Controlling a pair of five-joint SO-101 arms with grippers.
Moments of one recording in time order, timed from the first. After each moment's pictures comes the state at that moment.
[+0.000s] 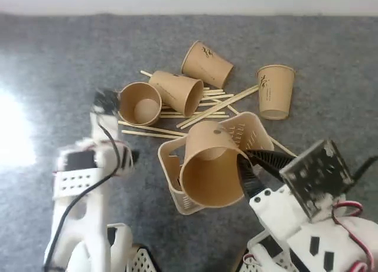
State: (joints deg) left arm -13.1 -42.4 58.2 62.4 -6.8; right arm -36.2 -63.0 -2.5 100.7 9.2
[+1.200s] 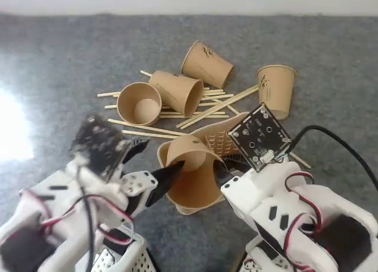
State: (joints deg) left arm 23.8 -63.0 12.9 98.9 2.2; right arm -41.8 -59.4 11.1 97.1 3.1
